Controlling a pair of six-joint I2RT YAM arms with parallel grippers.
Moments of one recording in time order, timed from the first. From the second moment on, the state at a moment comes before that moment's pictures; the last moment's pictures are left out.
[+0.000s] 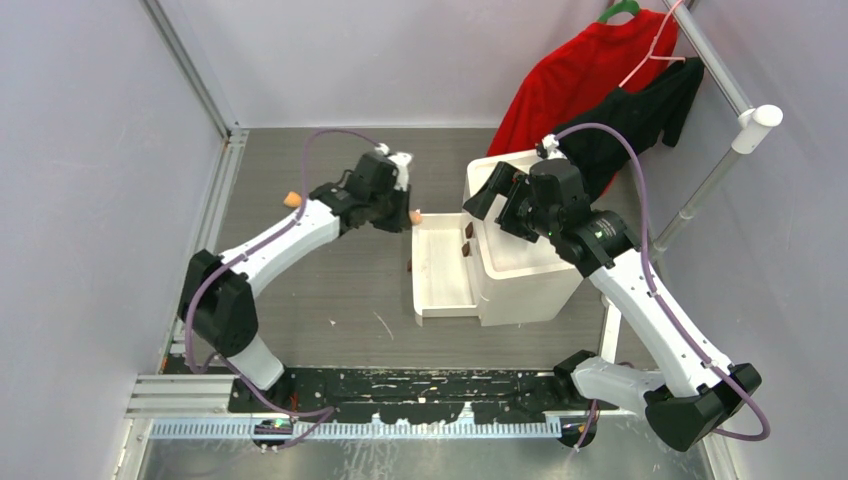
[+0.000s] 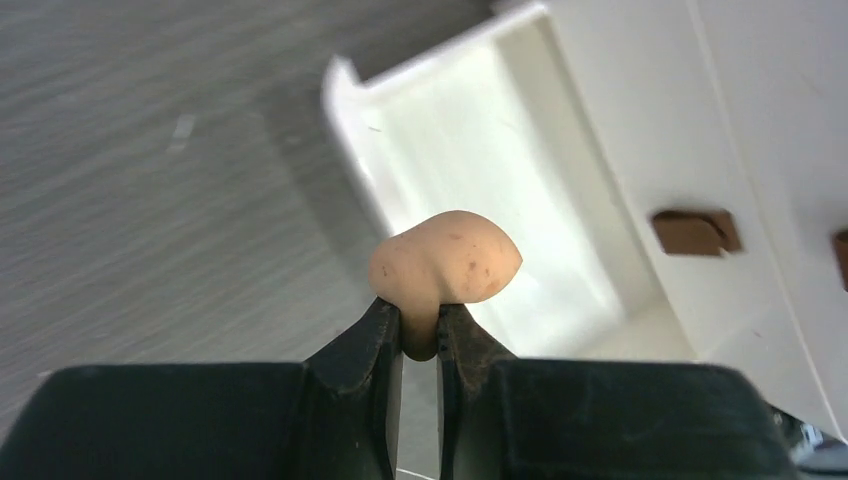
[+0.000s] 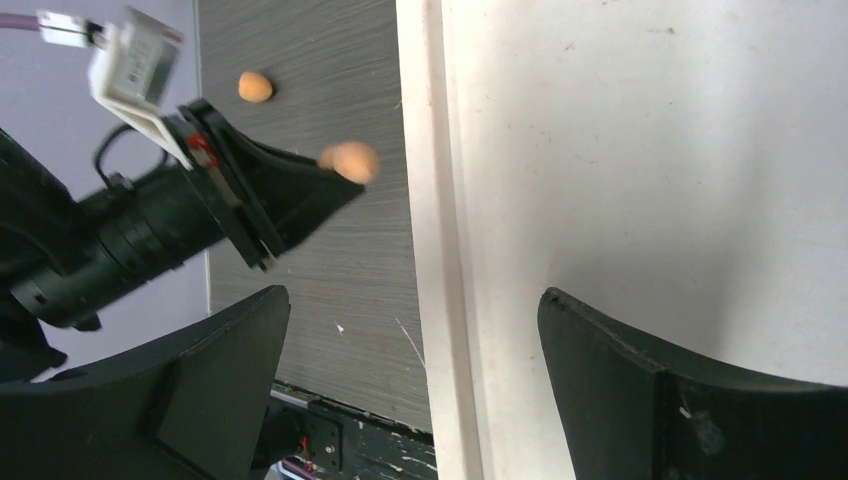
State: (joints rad) left arm -0.59 1.62 1.35 -0.52 0.08 -0.29; right arm 0.50 1.10 1.25 -0.73 0.02 0.79
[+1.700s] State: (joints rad) left arm -0.01 1.98 1.58 -0.68 -0.31 -0.61; right arm 0.50 1.14 1.26 -0.69 -0.01 0.79
